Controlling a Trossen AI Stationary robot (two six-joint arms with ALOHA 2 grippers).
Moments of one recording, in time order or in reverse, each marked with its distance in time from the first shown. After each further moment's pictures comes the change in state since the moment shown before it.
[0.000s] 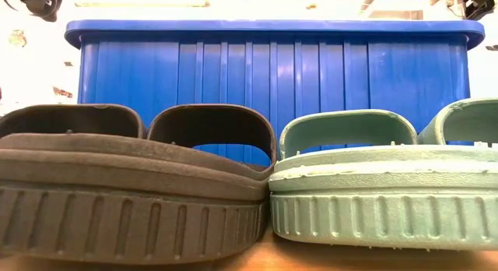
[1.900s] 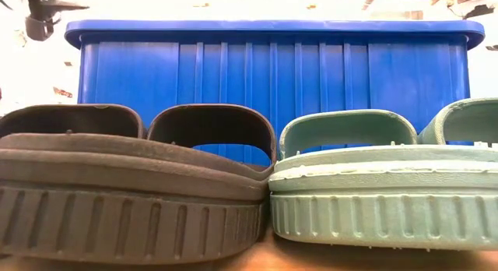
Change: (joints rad) left arm 0.000 0.008 -0.042 0.160 -0.453 -0.829; right arm -0.002 0.001 -0.002 0.534 -0.003 0.395
